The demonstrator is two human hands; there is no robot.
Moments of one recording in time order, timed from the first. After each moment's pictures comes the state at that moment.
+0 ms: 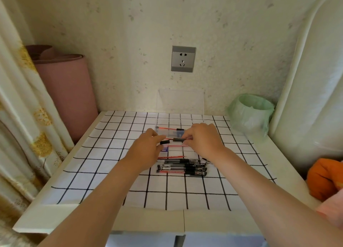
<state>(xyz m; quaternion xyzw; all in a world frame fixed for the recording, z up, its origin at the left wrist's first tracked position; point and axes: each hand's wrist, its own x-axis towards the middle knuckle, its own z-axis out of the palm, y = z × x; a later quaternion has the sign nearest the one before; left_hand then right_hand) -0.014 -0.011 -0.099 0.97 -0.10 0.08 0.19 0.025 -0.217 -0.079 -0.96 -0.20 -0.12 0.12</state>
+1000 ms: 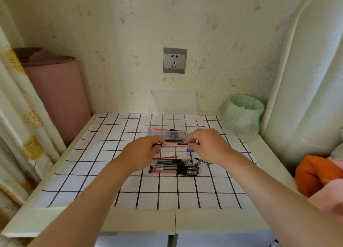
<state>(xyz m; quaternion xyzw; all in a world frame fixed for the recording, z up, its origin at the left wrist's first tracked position) -0.022 -0.018 -0.084 0.96 -0.11 -0.01 0.27 0.004 -0.259 -0.073 -0.95 -0.23 -0.07 0.21</state>
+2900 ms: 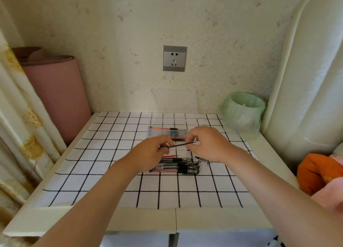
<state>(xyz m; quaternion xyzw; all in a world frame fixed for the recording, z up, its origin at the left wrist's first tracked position) -0.026 -0.034 -0.084 0.92 -0.16 -0.04 0.35 0.005 -0.258 -0.067 -0.95 -0.22 -0.04 0.21</state>
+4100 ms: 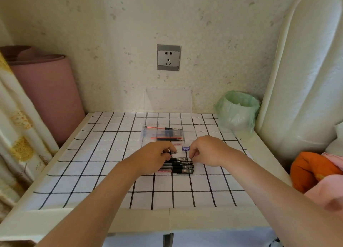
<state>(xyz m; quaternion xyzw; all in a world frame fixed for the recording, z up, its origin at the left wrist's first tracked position) -0.022 -0.058 -0.092 0.93 -0.17 -0.09 0.31 0.000 -0.276 -0.075 -0.97 -0.20 0.11 0.12</state>
